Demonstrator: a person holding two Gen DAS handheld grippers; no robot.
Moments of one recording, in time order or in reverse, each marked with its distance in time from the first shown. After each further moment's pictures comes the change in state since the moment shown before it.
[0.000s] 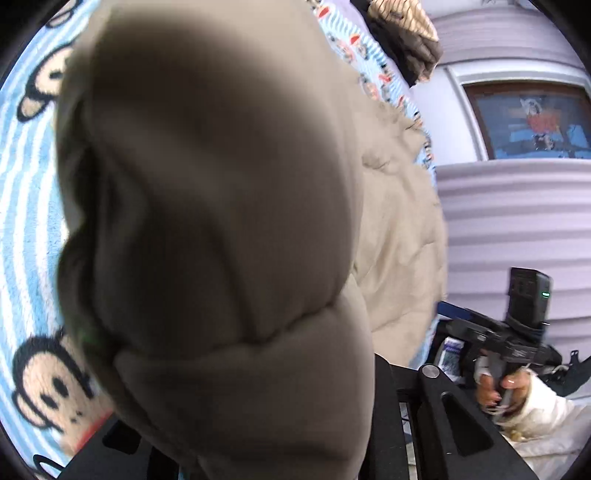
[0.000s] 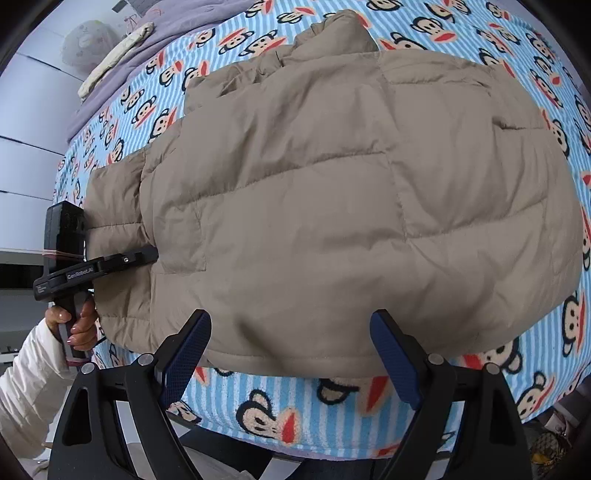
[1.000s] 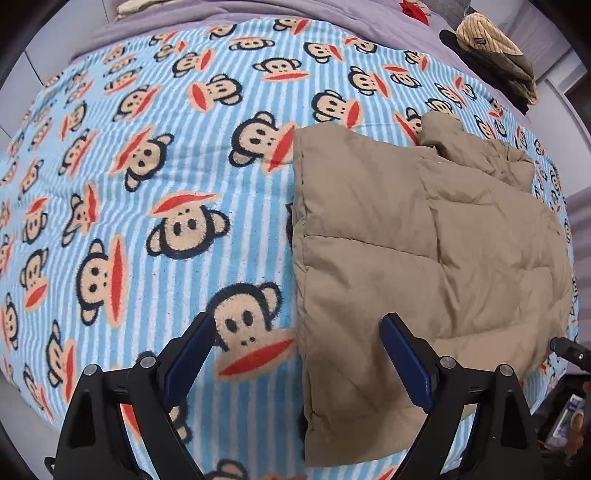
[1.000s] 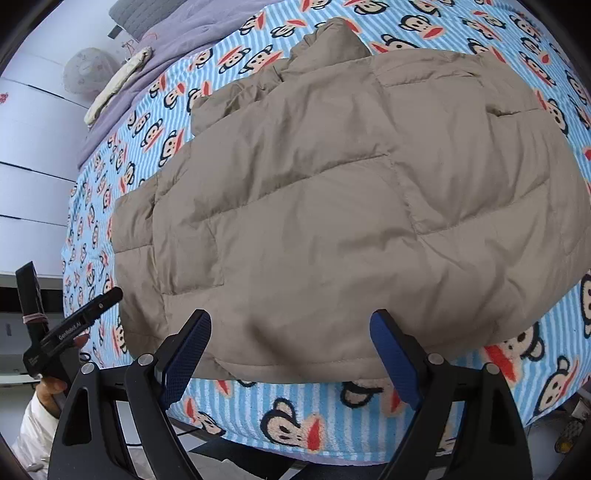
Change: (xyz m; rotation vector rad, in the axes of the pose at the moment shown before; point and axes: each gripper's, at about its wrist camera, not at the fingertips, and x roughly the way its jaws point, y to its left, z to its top) left arm -0.069 -0.016 -0.027 -0.061 -0.214 0.675; right arm 0.000 0.001 -0.014 0.092 -0.036 0.045
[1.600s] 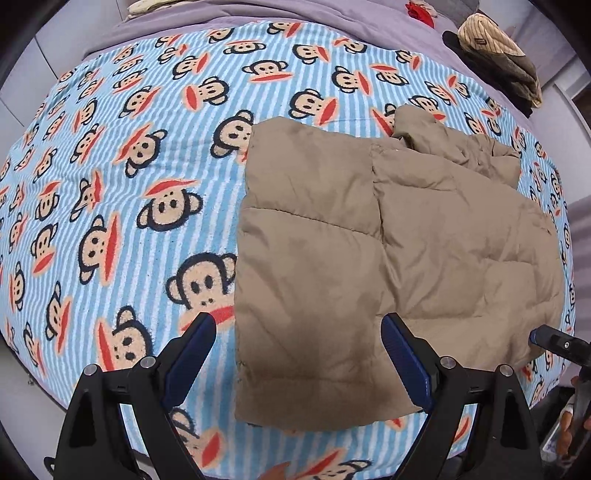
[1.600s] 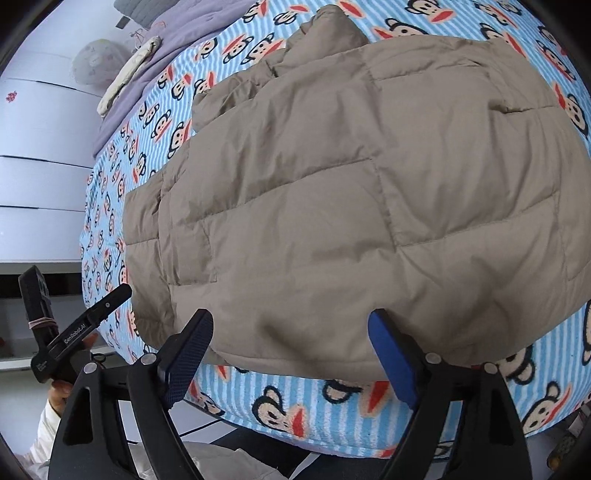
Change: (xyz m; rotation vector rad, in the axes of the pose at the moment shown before) left arm -0.028 -0.055 -0.024 -0.027 -0.010 0.073; right arm 0.003 -0.017 0.022 -0.027 0.076 0.108
